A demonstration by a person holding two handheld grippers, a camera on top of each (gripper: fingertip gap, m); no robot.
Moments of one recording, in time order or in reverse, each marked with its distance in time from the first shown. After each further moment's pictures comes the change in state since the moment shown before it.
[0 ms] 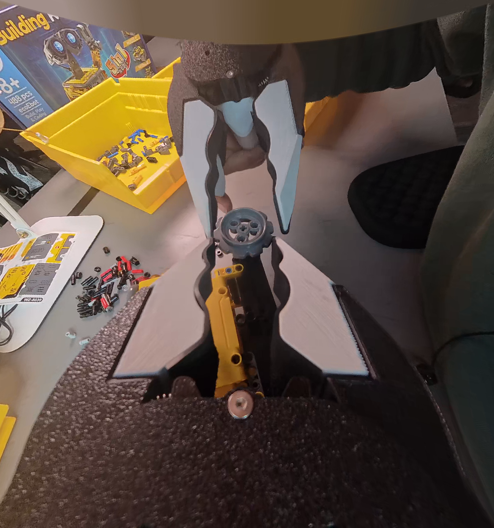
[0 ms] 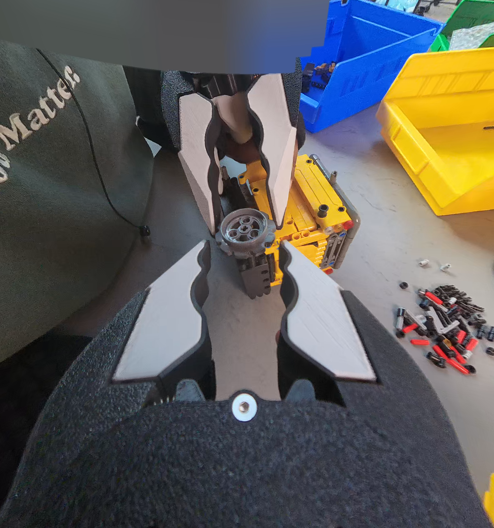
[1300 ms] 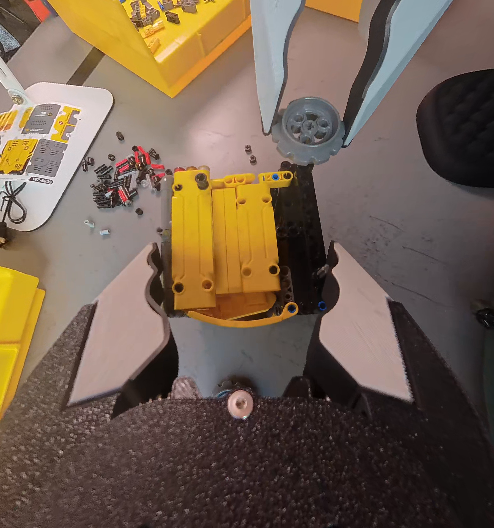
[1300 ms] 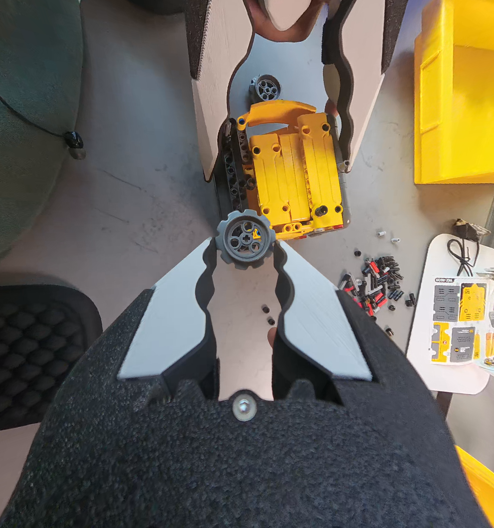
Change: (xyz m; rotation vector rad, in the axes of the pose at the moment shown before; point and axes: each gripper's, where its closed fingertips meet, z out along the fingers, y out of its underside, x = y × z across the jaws) left arm -0.030 0.064 -0.032 -0.311 -0.079 -0.137; right arm 0.006 -0.001 0.007 -0.540 0.091 -0.211
